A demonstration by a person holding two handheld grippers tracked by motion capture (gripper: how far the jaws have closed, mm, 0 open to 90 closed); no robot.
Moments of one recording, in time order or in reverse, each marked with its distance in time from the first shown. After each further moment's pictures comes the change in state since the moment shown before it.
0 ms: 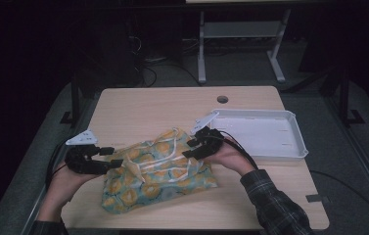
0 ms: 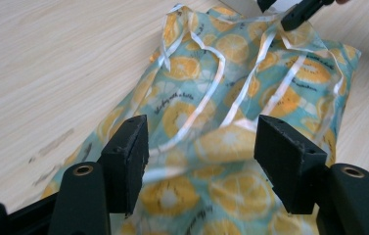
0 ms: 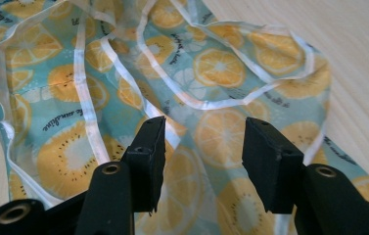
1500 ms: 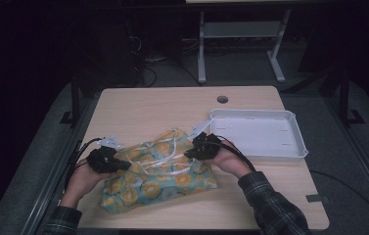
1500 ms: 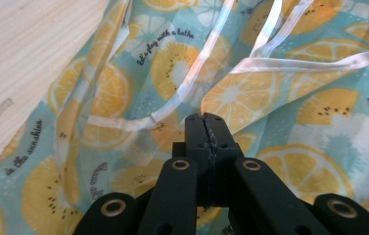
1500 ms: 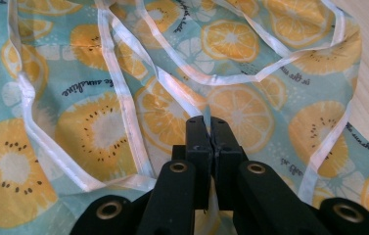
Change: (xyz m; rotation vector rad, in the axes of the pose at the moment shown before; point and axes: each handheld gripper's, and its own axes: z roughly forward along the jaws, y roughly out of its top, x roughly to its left) left arm 0.016 -0.016 0.054 0.222 -0.078 0.057; right arm 0.003 -0.009 0.014 0.065 -0.014 -0.056
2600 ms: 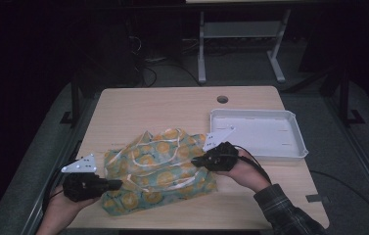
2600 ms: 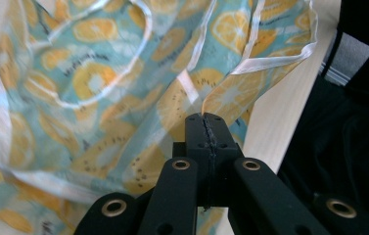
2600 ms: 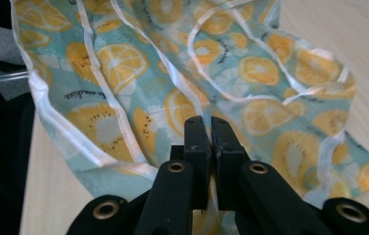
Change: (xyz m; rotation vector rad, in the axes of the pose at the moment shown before) left arm -0.072 -0.040 -0.059 -0.181 -0.090 0.003; right arm 0.048 -0.016 -0.063 -0.126 0.018 -0.045
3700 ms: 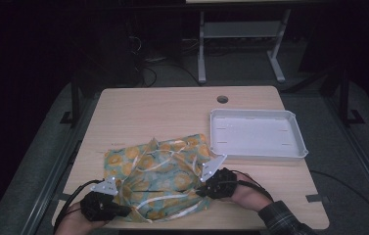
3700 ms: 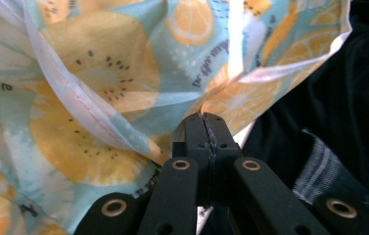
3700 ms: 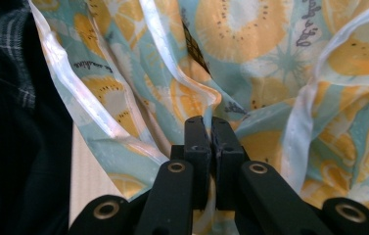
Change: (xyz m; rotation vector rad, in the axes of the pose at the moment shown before) left arm -0.016 -0.030 0.049 0.255 -0.057 -0.014; right arm 0.036 -0.044 0.031 0.183 0.116 -0.045
